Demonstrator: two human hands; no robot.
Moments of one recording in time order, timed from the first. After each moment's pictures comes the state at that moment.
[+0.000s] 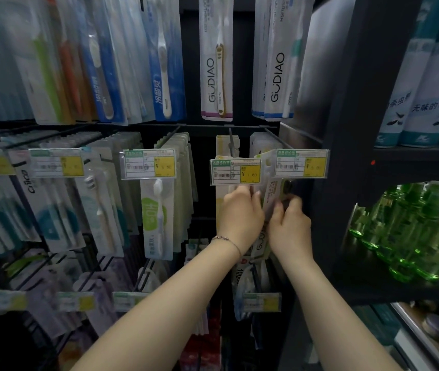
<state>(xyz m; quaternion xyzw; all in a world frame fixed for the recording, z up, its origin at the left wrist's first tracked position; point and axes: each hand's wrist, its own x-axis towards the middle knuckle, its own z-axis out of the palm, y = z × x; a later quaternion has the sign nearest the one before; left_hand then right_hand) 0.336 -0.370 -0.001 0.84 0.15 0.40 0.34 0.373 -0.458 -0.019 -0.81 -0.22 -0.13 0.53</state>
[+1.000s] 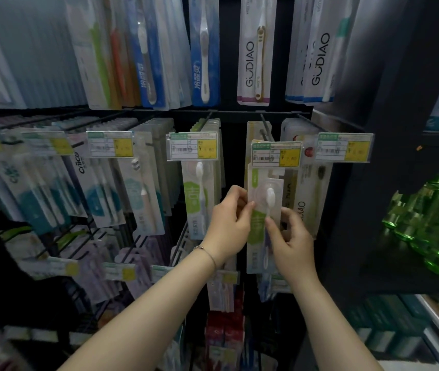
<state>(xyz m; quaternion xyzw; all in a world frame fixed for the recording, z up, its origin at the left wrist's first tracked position) 0.257 -0.323 -0.036 0.81 0.07 0.36 0.46 0.326 -0.439 -0.077 -0.70 -0.33 -0.06 0.63</state>
